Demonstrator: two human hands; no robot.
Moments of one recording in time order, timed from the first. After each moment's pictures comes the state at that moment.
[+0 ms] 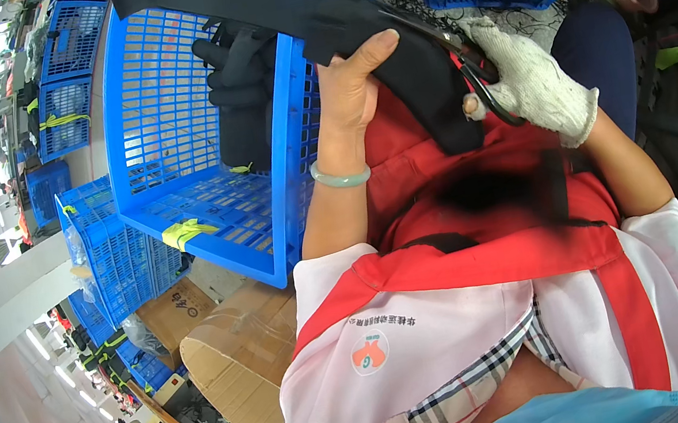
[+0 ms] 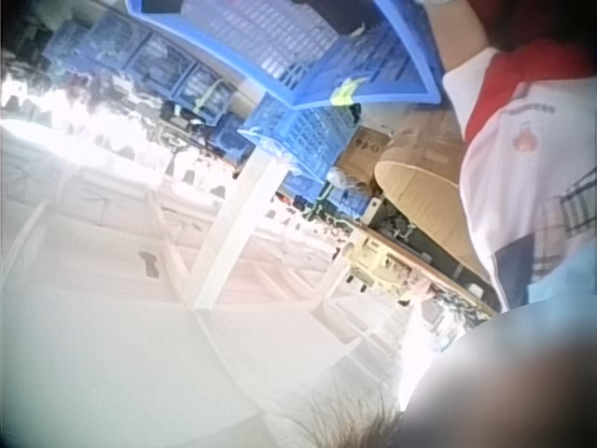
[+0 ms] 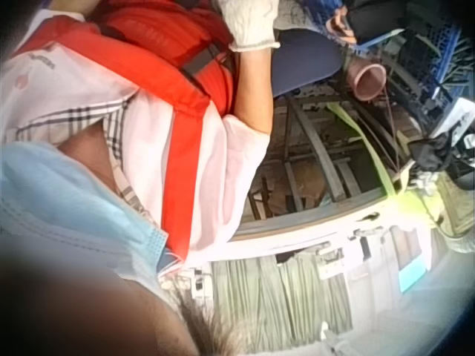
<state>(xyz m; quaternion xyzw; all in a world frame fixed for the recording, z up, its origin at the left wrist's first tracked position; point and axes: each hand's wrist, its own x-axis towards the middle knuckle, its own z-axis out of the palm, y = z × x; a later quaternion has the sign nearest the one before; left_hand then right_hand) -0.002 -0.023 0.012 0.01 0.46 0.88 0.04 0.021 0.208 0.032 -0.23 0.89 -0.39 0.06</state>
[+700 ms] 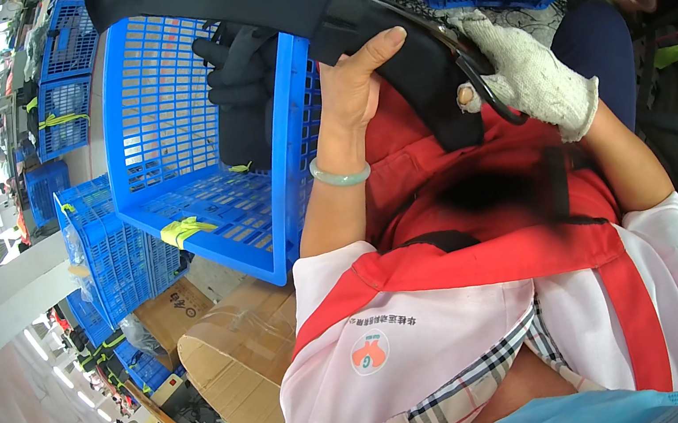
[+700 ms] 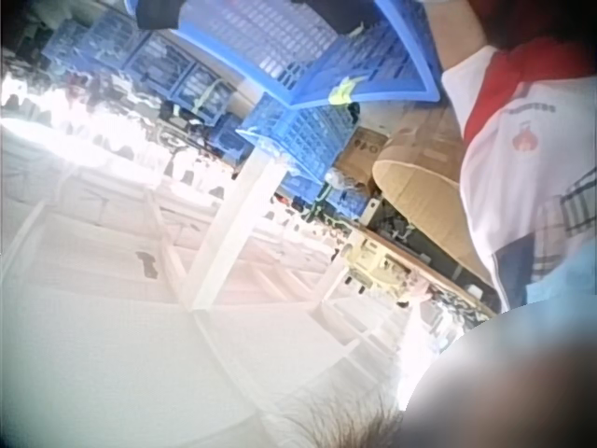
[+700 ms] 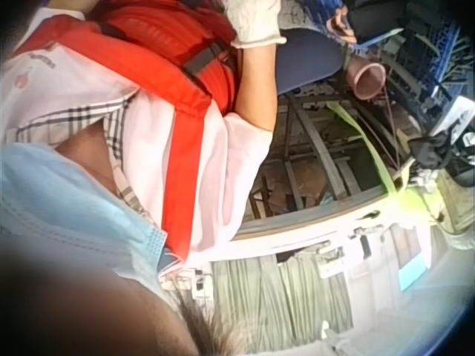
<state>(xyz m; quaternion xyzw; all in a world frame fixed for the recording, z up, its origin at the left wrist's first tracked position) 0.003 -0.024 0.017 0.00 0.47 0.88 0.07 0.020 0.198 0.048 -0.26 0.88 -0.40 0.02</state>
